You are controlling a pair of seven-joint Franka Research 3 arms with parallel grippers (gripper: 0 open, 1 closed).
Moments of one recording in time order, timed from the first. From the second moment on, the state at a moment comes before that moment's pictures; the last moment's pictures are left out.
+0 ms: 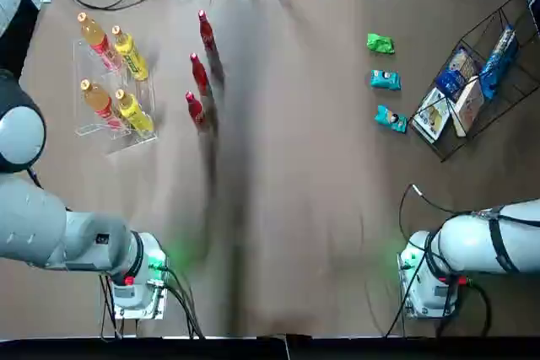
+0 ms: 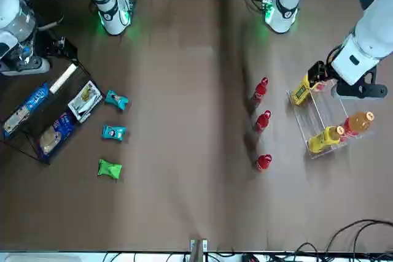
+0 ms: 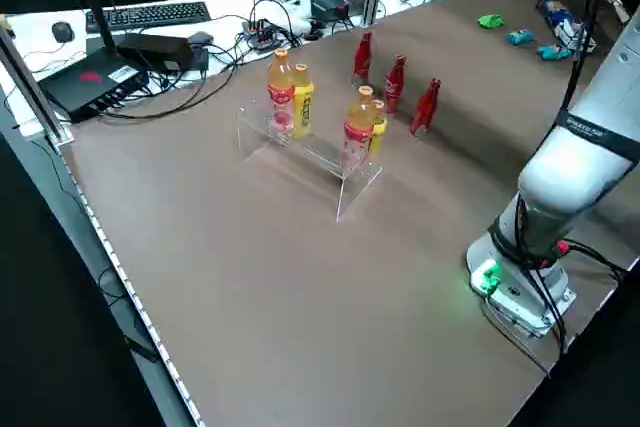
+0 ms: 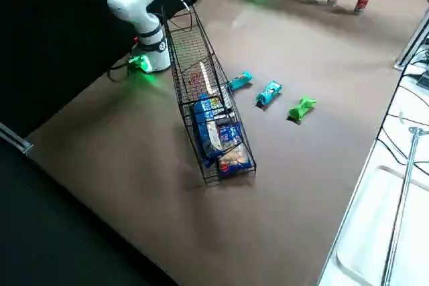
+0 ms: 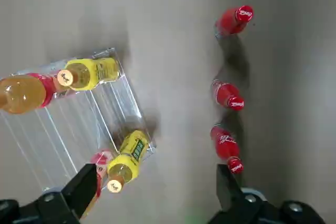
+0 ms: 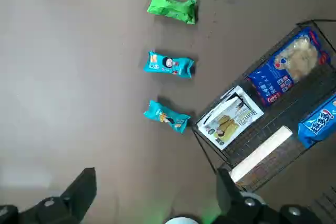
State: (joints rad) left arm -0.04 0.04 -0.14 -1.60 0.05 1.59 -0.10; right arm 0.10 -0.11 0.03 -1.71 0.02 1.53 0.07
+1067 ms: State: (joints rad) left arm -0.16 0.39 -0.15 -1.61 0.00 2.11 -0.29; right arm 0.10 -0.11 0.03 -1.71 0.02 1.53 0.07
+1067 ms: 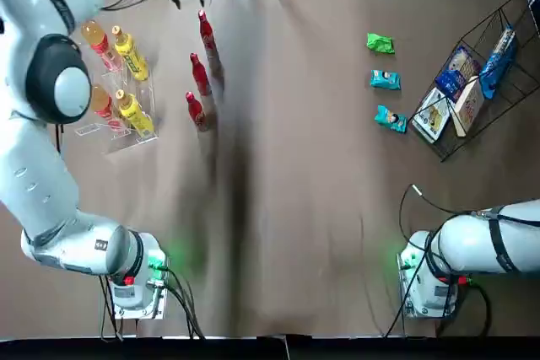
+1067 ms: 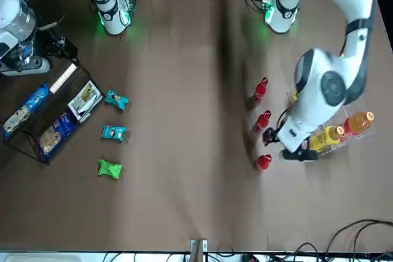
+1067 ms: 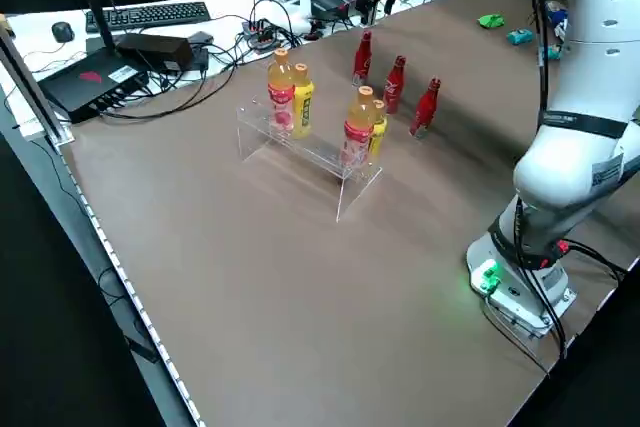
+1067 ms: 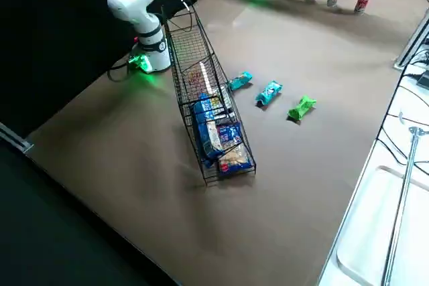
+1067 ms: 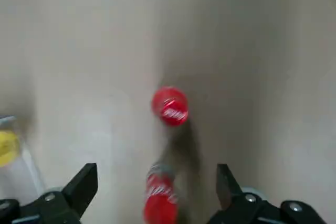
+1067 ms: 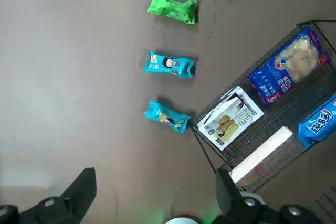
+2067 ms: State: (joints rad) left arm -0.18 0.53 -0.14 -1.59 0.01 2.29 -0.35; right arm 0.11 0.16 0.03 -1.70 0.02 1.70 0.22
